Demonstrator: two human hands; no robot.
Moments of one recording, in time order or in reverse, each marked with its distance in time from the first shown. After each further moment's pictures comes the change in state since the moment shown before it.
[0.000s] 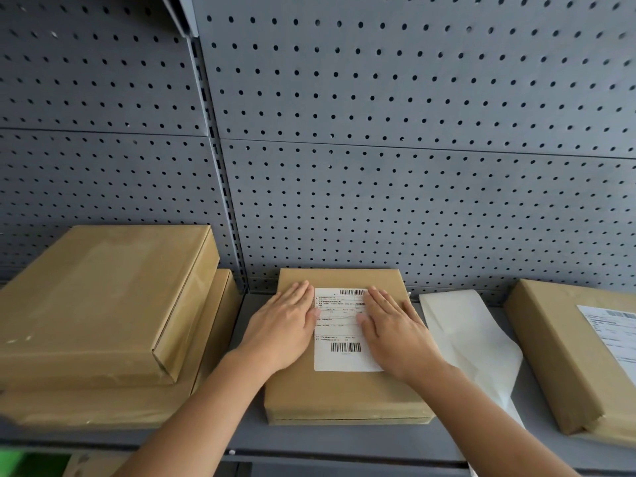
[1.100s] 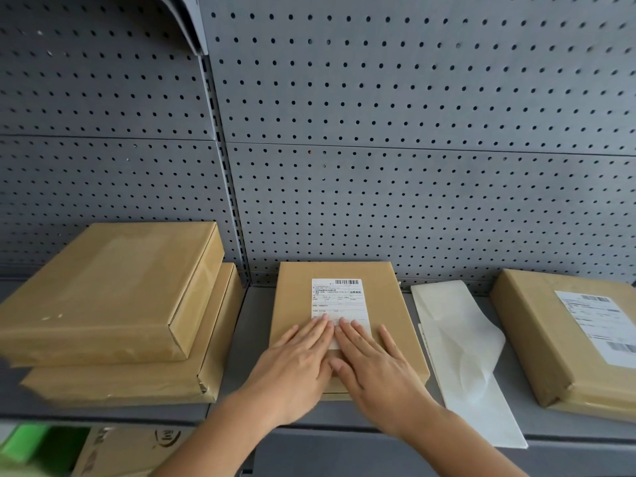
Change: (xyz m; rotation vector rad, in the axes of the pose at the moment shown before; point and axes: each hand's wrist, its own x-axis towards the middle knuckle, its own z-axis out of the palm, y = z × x) left_hand -0.081 0.042 0.012 0.050 -0.136 0.169; right_hand -0.089 -0.037 0.007 0.005 -0.076 -0.198
